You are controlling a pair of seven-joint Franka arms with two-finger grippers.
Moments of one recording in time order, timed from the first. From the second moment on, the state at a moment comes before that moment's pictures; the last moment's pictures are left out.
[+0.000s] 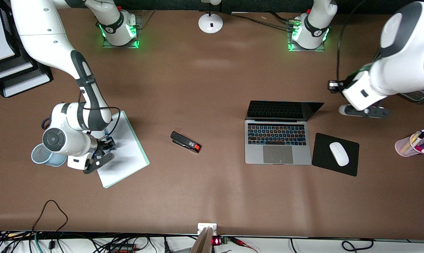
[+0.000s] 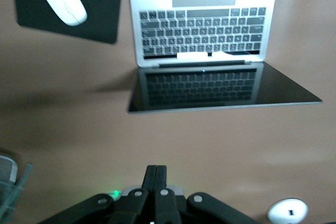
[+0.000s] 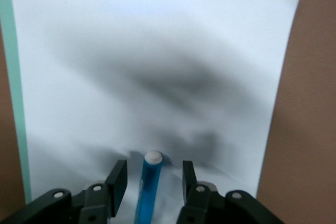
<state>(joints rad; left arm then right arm) 0.01 0.15 -0.19 -1.60 -0.10 1.42 -0.16 0.13 0.72 -0.05 -1.60 0.02 2.21 -0.53</state>
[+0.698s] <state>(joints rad) 0.01 -0.07 -0.38 -2.25 -0.13 2.06 -0.27 0.13 0.74 -0.05 -1.61 0.02 2.23 -0.53</state>
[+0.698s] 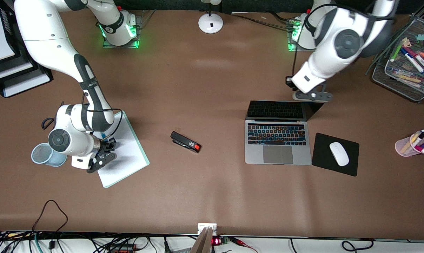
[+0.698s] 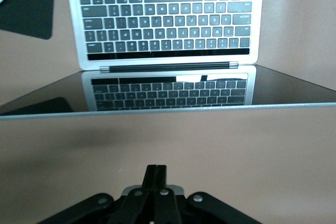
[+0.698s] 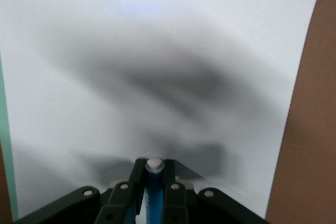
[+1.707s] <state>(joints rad) 0.01 0.06 -0.38 -2.35 0.00 2.59 -0.27 -0.05 0.63 -0.07 -1.32 0.28 1.87 -1.04</state>
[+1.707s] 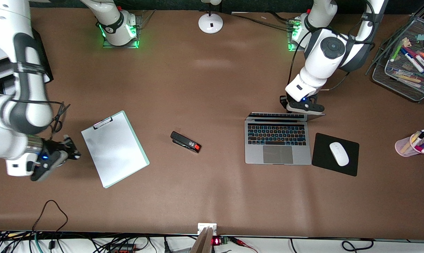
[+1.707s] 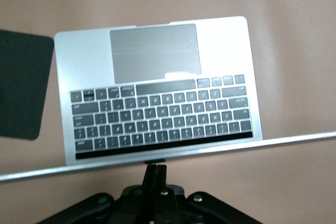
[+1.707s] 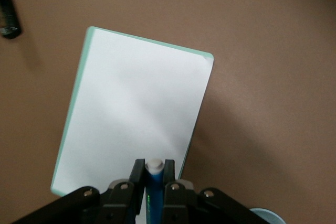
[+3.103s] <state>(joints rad) 0.03 0.59 -0.33 -1.88 0.25 2.69 -0.26 -0.41 0.76 -0.07 -1.26 0.86 1.70 -2.06</state>
